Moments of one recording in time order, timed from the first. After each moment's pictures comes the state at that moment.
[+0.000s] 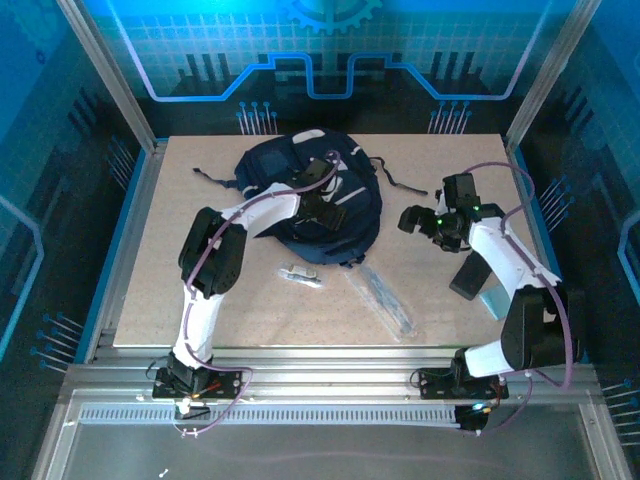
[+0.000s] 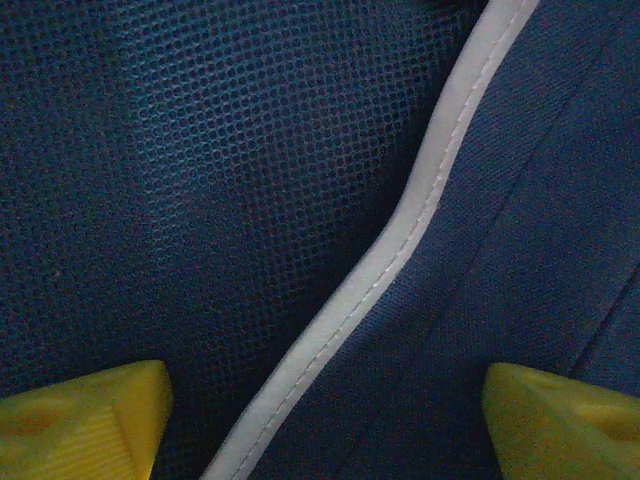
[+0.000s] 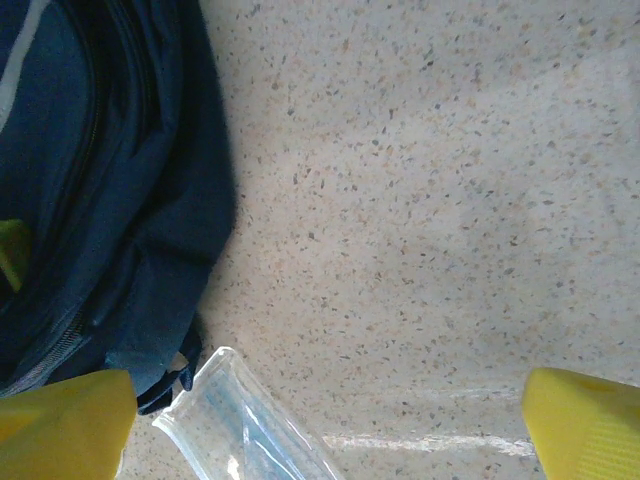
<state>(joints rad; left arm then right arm) -0.52 2.14 1.70 -0.64 0.01 -0.14 0.09 1.42 1.04 -0.69 -0.20 0.47</state>
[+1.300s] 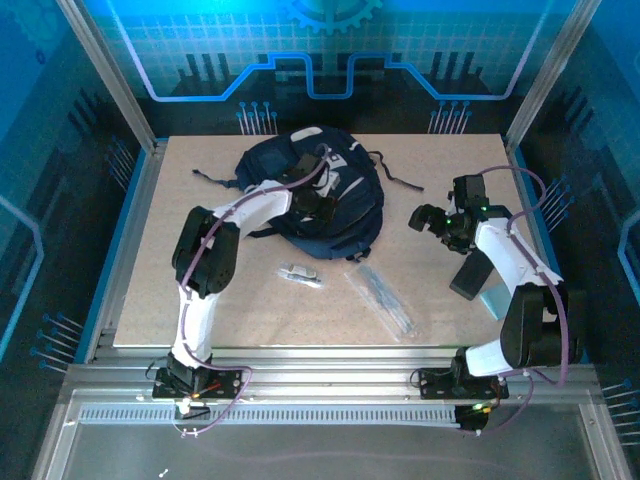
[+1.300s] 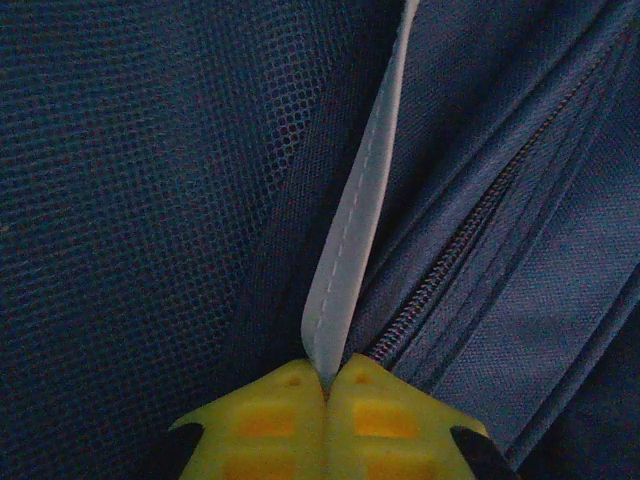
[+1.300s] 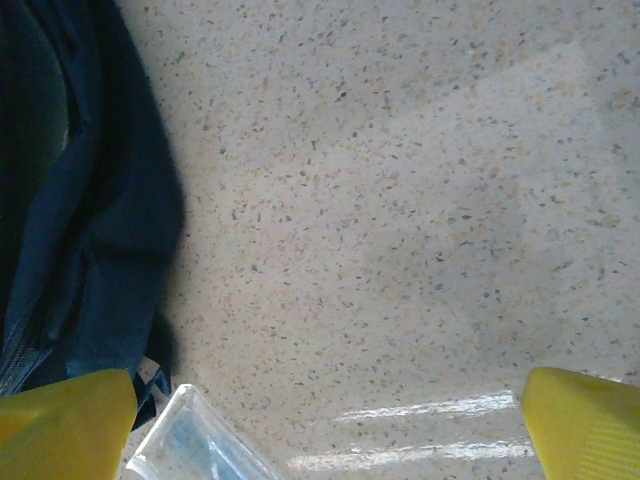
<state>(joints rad) -0.46 2.10 1.68 -0.60 0.20 -0.20 0.02 1.43 1.03 -0.68 -0.17 0.50</state>
